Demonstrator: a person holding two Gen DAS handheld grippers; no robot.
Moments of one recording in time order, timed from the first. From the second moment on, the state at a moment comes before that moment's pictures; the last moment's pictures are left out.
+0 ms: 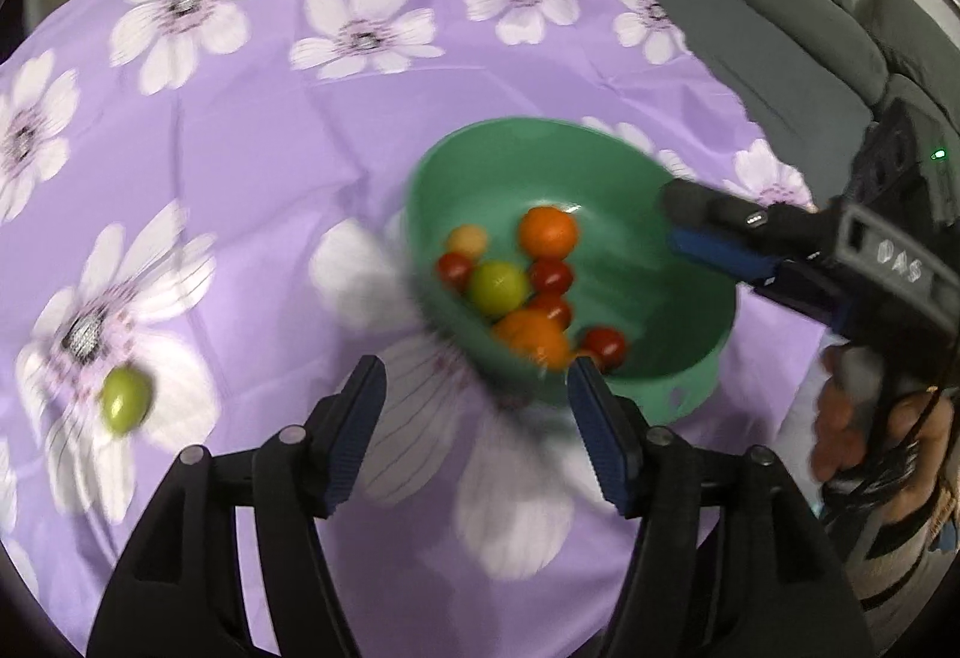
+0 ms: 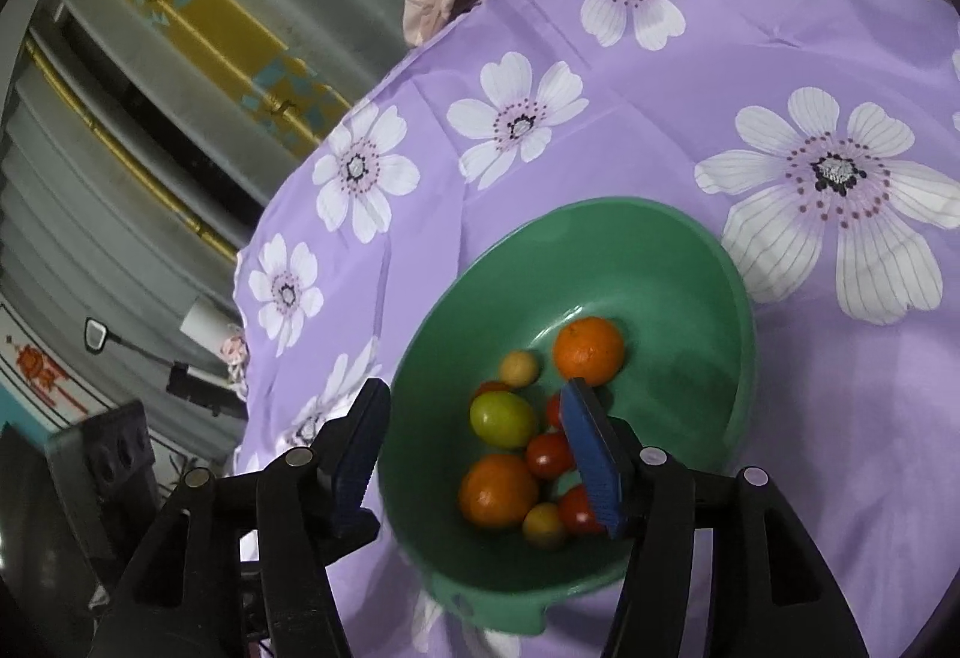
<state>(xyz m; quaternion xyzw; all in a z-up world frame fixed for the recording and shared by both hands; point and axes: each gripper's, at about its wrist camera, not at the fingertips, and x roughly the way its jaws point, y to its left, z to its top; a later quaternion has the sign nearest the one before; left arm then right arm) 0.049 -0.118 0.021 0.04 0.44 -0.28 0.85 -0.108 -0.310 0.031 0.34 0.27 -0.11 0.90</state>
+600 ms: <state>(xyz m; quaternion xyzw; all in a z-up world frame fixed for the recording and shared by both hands) 0.013 -0.003 -0.007 -0.06 0.46 -0.15 0.87 -0.077 -0.224 0.032 0.22 0.34 -0.04 0.91</state>
